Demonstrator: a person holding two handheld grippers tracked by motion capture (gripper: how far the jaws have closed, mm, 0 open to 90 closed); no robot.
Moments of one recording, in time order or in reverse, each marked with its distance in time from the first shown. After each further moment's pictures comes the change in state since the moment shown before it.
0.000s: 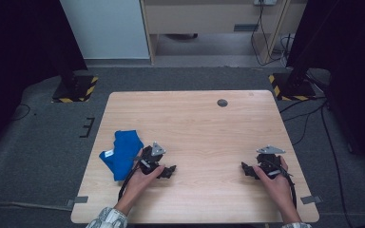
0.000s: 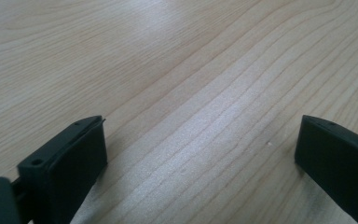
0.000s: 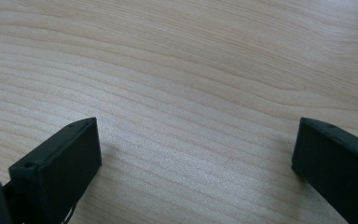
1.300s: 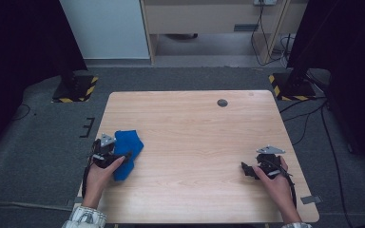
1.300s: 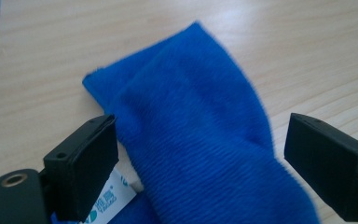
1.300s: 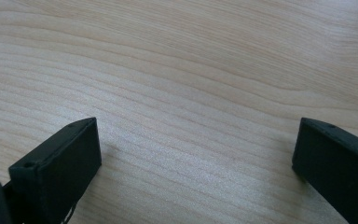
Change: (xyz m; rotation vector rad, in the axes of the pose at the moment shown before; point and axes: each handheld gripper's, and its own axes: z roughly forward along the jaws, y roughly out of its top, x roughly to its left) left arm 0.105 -0.044 -0.087 -0.060 0.237 -0.236; right arm 0.000 0.000 0.000 -0.002 0.001 -0.004
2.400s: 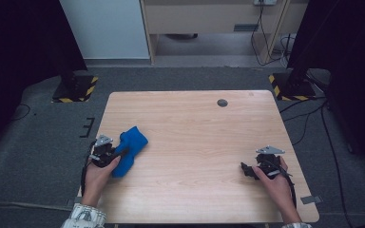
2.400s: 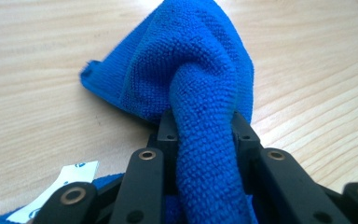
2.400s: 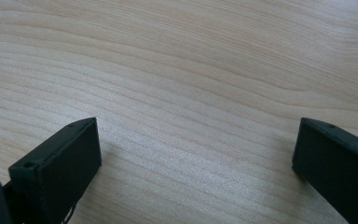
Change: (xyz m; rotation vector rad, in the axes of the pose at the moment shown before) left arm 0.007 -0.001 -0.006 -0.063 -0.140 -0.049; right arm 0.002 0.000 0.000 0.002 0.004 0.001
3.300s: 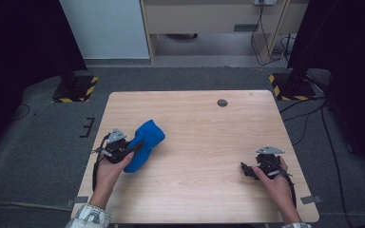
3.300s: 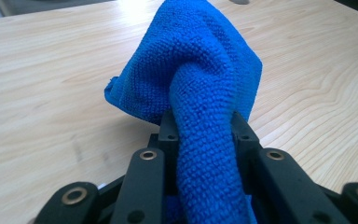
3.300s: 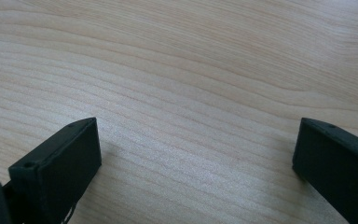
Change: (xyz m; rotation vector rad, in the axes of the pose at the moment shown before) left arm -0.056 0.040 0.004 -0.065 -0.087 0.101; right arm 0.000 0.000 0.000 0.000 0.000 0.000
